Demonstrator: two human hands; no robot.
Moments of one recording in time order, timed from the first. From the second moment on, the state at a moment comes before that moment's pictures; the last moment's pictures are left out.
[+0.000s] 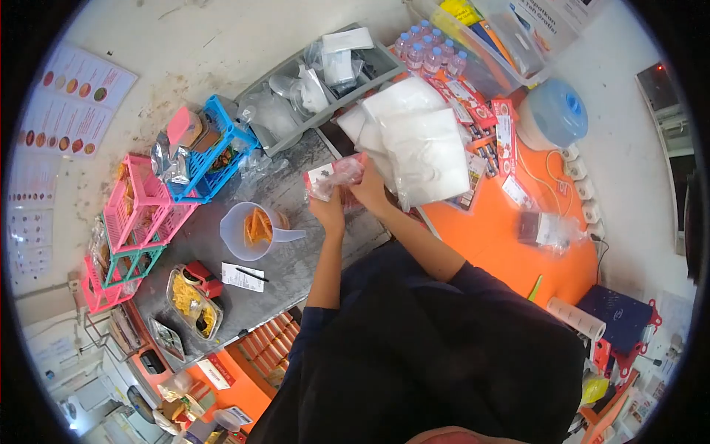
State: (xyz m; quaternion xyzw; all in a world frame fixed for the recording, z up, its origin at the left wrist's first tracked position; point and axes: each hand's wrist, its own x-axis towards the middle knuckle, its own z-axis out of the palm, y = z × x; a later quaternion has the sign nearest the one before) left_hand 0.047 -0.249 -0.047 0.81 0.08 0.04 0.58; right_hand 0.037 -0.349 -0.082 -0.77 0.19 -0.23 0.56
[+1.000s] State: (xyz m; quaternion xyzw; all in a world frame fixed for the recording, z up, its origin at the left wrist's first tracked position) left_hand 0.084 -0.210 -0.069 0.67 0.08 -0.24 0.70; right_hand 0.040 -0.367 -0.092 -0.65 0.25 -0.15 0.70
